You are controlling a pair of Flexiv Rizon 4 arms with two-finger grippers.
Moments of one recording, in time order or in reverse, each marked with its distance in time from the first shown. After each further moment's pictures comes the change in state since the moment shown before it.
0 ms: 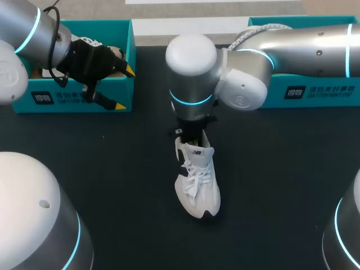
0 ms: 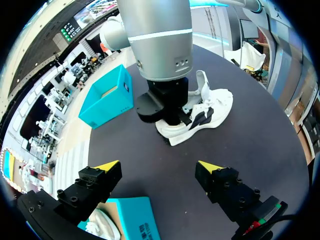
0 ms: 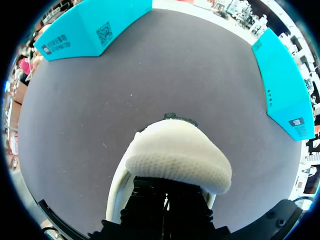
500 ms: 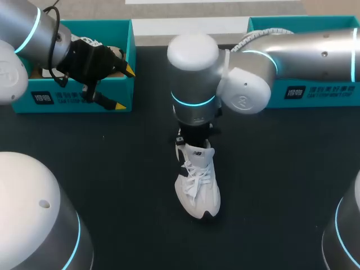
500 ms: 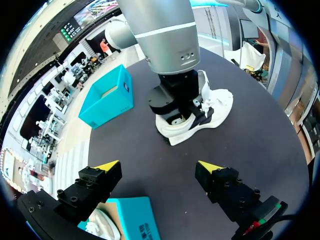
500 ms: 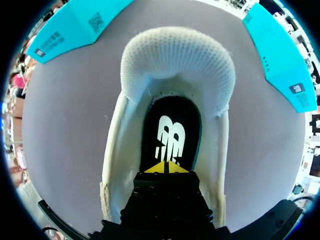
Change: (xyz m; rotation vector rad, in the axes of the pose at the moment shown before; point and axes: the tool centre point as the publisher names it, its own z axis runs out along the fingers) left arm 0.000 0.000 0.000 0.000 0.000 0.000; right arm 0.009 -0.045 -0.007 0.112 0.022 0.111
